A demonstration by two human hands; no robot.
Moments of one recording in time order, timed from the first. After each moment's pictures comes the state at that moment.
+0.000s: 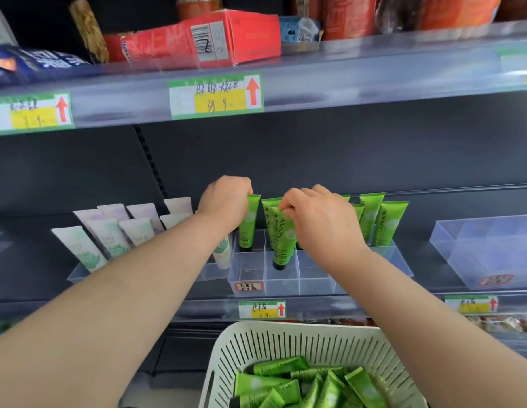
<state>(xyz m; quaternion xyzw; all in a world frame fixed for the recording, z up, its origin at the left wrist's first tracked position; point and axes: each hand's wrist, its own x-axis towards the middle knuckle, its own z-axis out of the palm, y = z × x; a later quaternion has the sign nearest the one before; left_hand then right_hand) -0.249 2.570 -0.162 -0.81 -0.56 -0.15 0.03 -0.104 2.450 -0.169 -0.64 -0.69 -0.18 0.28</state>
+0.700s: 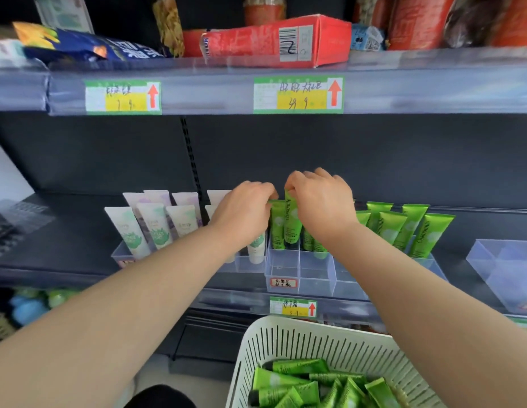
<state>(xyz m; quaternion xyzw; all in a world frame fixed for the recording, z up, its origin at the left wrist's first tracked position) -0.308 2.530 -0.157 -0.85 -0.46 -0.25 0.02 -0.156 2.503 -0.155 -0.62 -0.71 -0.23 0.23</state>
